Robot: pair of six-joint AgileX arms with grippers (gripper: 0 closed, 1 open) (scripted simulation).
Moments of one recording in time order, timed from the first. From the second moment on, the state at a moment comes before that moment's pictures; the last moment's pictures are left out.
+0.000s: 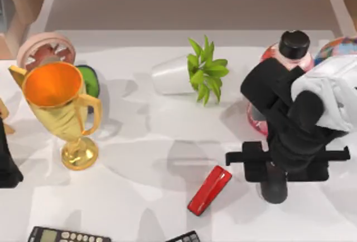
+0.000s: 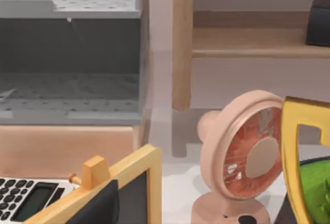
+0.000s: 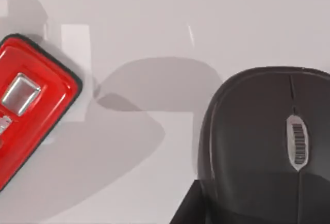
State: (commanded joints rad) left arm 0.00 0.00 0.00 0.00 0.00 0.00; right arm 0.65 1.74 1.03 -0.77 0.06 0.64
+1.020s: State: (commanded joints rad) left arm 0.00 0.00 0.00 0.00 0.00 0.00; right arm 0.65 1.75 1.03 -0.77 0.06 0.64
